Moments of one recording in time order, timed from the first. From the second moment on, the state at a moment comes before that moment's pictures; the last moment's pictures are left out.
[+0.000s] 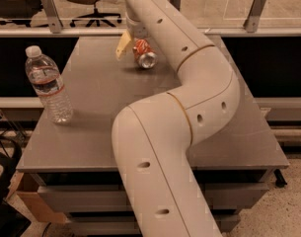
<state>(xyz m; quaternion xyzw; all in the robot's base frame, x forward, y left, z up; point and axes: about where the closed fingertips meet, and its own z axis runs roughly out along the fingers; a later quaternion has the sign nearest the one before) 0.804 -0.008 0.864 -0.19 0.97 -0.06 0.15</state>
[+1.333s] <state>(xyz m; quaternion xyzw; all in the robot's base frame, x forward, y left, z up) 0.802 -0.001 0.850 -0.18 0.97 -0.02 0.14</state>
